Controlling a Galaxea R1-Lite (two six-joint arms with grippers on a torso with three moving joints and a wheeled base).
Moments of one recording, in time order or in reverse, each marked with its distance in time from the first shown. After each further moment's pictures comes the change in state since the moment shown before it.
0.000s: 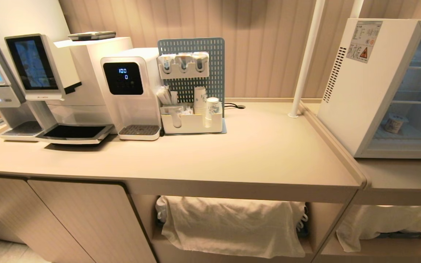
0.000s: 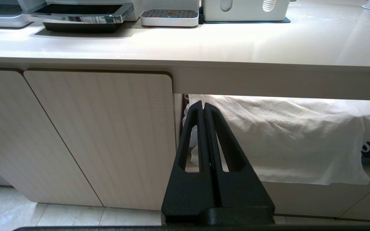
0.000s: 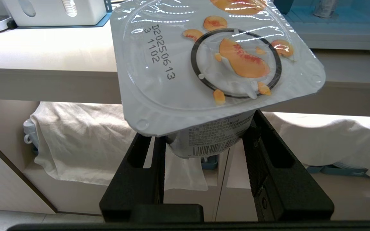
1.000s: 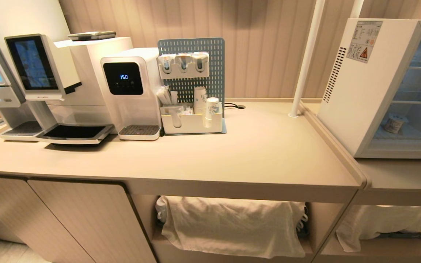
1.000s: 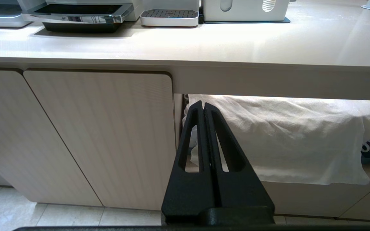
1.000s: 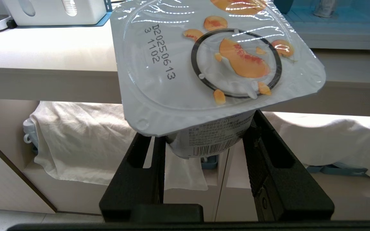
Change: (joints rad) left arm 0.000 0.000 0.000 0.000 0.000 -0.001; right arm 0.000 0.000 0.001 0.000 0.000 -0.001
